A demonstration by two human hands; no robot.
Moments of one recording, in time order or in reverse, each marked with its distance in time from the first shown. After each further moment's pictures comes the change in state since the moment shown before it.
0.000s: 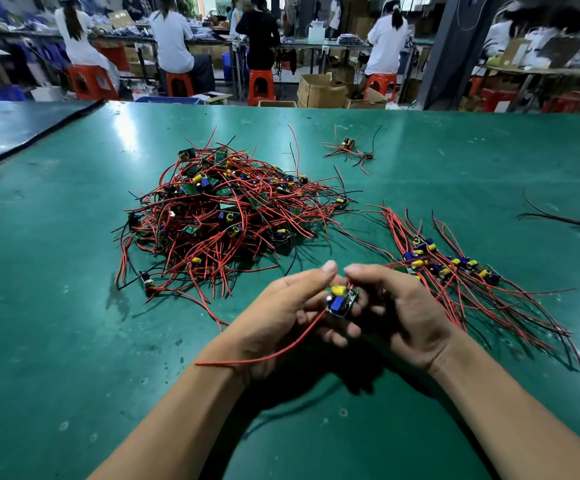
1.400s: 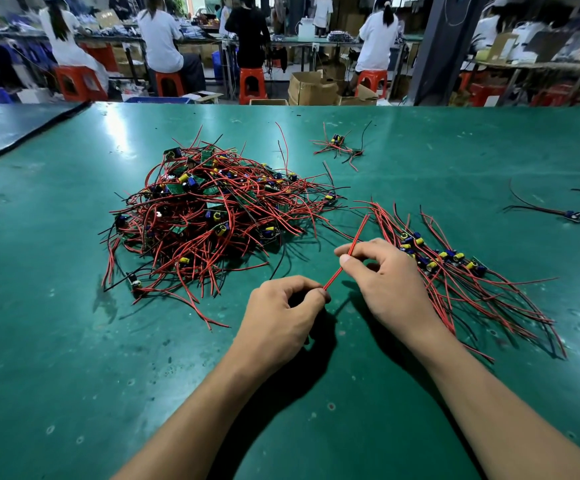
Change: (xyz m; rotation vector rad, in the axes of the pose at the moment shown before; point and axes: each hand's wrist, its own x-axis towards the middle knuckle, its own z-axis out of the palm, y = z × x) left_hand 0.004 -0.023 0.005 0.780 0.423 0.217; right_hand 0.015 -0.001 -0.024 -0.996 0.593 -0.498
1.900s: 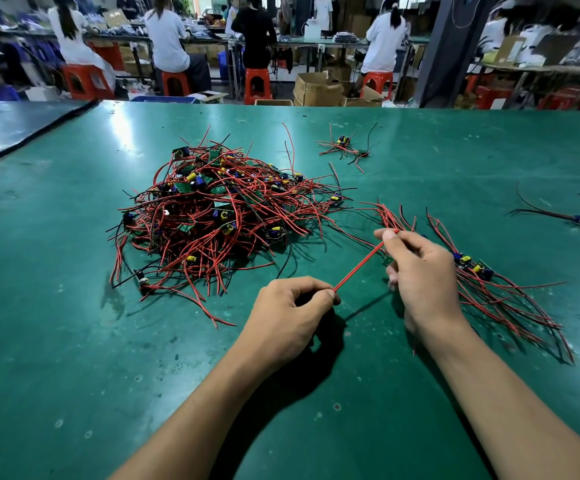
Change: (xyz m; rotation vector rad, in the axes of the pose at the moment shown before) left_hand 0.002 0.000 -0.005 -0.018 -0.063 -0.032; right_hand 0.016 0.016 -0.006 0.467 0.242 0.234
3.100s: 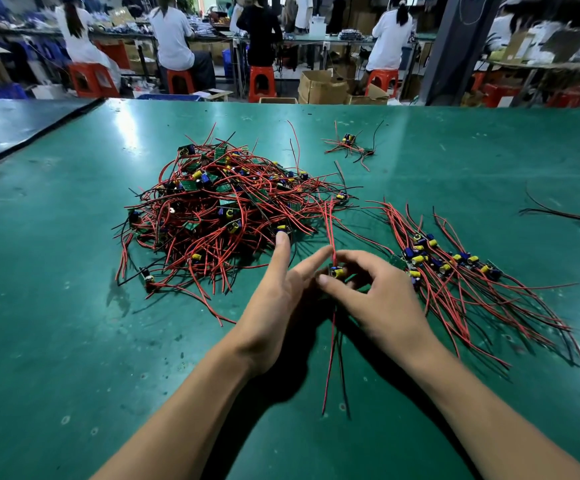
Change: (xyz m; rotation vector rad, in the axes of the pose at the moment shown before) left_hand 0.004 0.010 -0.010 -0.792 -0.268 -0.208; right_hand -0.044 -0.003 0.024 -0.411 -0.324 -0.214
